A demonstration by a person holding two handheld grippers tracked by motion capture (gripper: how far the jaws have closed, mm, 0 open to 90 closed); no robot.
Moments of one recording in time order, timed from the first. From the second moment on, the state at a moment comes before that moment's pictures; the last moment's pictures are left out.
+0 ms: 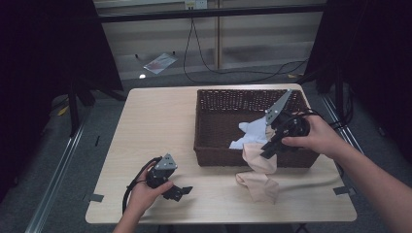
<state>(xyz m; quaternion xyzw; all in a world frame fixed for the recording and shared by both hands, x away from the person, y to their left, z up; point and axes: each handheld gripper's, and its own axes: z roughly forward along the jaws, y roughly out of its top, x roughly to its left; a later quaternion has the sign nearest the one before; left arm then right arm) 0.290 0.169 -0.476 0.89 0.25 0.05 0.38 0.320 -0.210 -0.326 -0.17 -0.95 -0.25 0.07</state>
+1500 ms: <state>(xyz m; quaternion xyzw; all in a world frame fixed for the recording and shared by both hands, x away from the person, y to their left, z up) 0.290 0.168 -0.476 0.89 0.25 0.05 0.38 0.305 -0.187 -0.371 -0.16 -0.96 -0.23 0.07</state>
